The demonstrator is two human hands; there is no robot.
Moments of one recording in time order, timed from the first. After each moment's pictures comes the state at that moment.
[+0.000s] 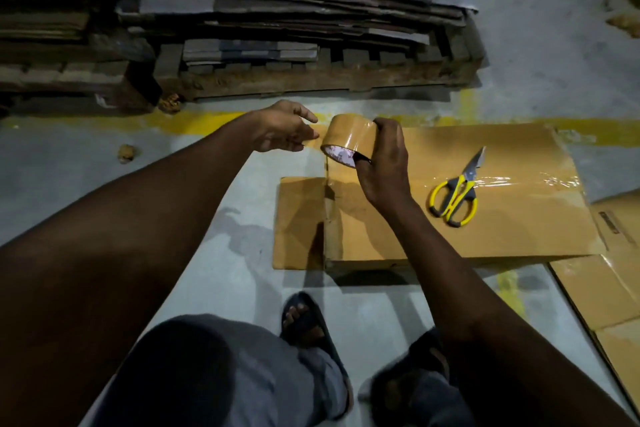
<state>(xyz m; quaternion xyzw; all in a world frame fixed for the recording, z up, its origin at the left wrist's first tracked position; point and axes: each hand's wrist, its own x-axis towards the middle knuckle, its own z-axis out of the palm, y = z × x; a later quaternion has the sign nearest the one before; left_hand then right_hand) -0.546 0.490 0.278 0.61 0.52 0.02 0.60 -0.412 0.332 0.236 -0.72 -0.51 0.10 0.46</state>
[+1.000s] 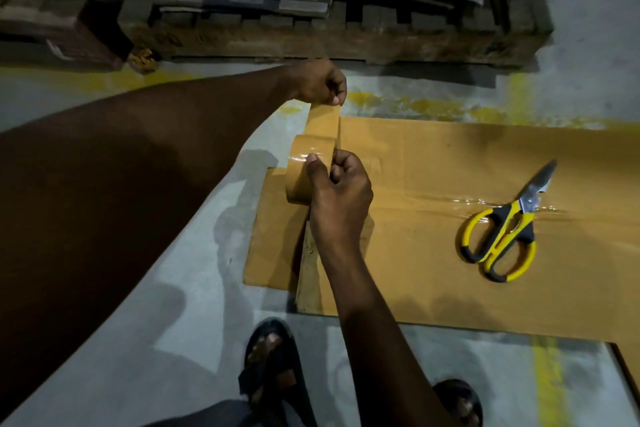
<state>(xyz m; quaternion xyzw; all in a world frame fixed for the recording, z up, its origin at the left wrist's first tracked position) -0.451 0.608 0.141 0.86 0.35 -0.08 0.35 -0.454 0.377 0.153 -0.69 -0.23 0.35 0.59</state>
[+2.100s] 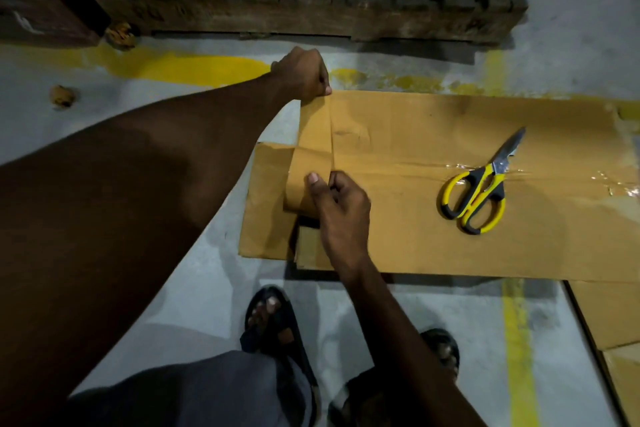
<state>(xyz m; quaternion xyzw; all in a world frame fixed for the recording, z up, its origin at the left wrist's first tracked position) -0.457 0.574 0.126 0.86 0.46 -0.04 0.20 -0.456 0.309 0.146 -0.68 -0.32 0.38 0.54</state>
